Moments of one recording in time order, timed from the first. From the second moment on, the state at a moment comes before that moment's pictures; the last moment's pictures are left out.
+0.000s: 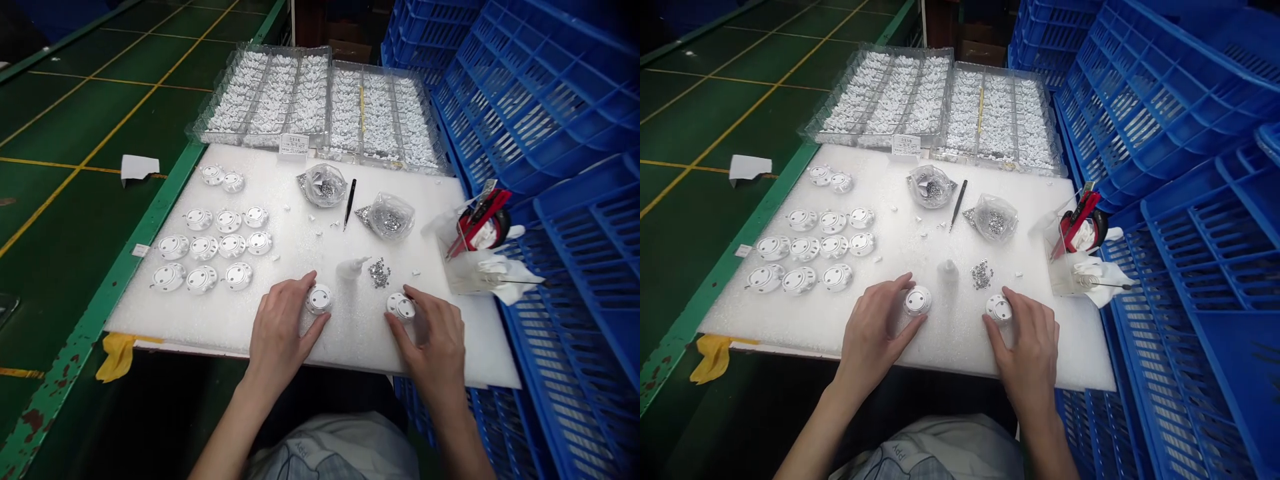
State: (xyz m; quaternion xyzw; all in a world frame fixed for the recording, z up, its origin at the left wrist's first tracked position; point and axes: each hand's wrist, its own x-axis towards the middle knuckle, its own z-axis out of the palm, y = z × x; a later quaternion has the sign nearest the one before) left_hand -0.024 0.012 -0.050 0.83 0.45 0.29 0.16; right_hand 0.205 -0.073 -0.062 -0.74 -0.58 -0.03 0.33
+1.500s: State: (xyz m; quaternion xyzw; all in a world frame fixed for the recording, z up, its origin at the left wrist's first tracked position) left_hand -0.020 0.013 -0.038 0.83 0.46 0.25 0.21; right_hand 0.214 -0.014 -0.034 -0.68 -0.59 -0.03 0.45
